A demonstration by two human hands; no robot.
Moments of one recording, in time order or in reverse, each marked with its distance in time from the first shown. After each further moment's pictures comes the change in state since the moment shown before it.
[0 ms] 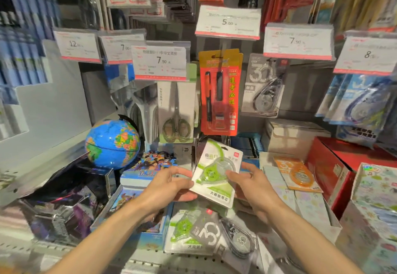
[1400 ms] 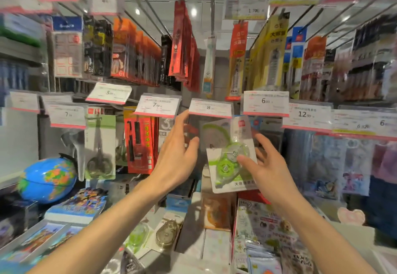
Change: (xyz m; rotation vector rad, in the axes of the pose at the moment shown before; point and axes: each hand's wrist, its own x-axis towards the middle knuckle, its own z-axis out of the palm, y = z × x) left_hand -0.031 0.151 0.268 0.577 0.362 0.973; right_hand -0.063 -0.122 -0.262 -0.187 0.040 -0.718
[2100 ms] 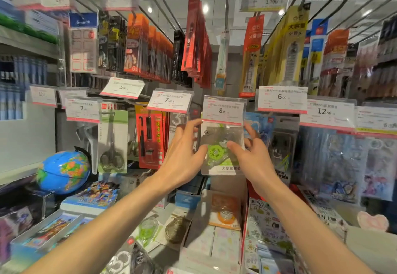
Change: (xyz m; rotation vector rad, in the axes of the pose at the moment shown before) left_hand 0.000 -0.028 0.000 0.139 -0.058 -0.028; right_hand 0.043 0.009 0.052 0.016 0.013 0.043
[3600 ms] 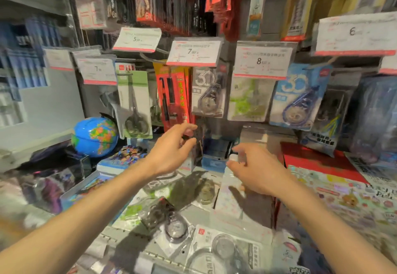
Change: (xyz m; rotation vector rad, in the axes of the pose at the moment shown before) left_hand -0.041 -0.099 -0.028 0.258 -0.240 -0.189; right_hand -0.042 0.036 0.045 -0.866 -0.464 0.090
